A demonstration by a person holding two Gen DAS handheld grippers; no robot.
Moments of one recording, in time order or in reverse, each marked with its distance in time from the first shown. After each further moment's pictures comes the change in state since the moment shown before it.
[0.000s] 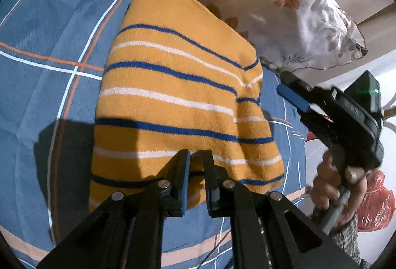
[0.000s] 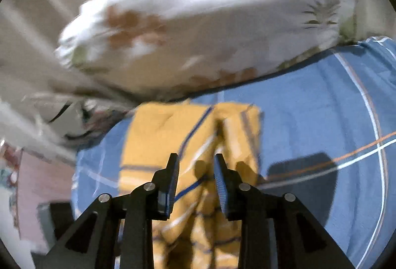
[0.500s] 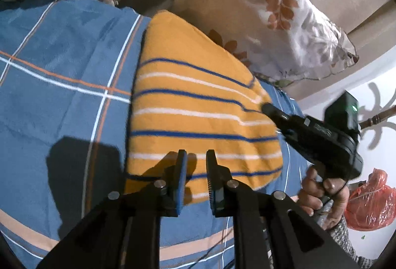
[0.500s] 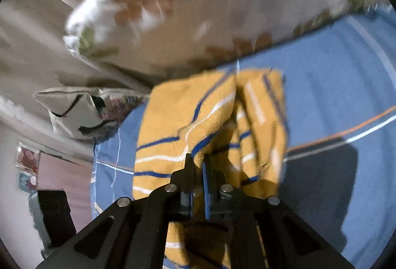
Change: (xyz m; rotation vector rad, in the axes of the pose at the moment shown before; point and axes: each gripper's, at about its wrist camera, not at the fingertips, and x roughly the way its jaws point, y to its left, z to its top) left arm -0.045 0.002 0.004 0.028 -0.084 0.042; right arm 0.004 -0.009 -0.022 0.060 0.014 0.083
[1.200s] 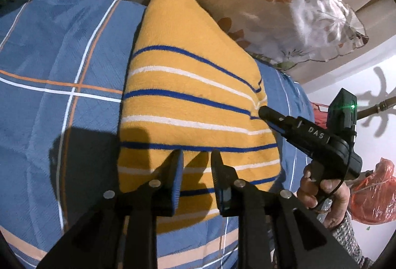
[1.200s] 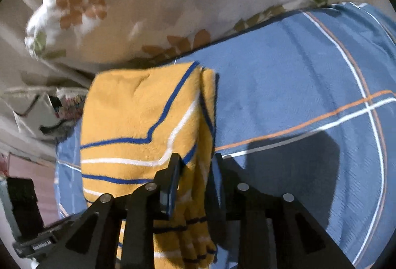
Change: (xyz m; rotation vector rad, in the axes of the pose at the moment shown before) left arm 0.042 -0.017 0.004 0.047 0.089 0.017; right arm 0.001 -0.042 -0.002 0.047 0.016 -0.195
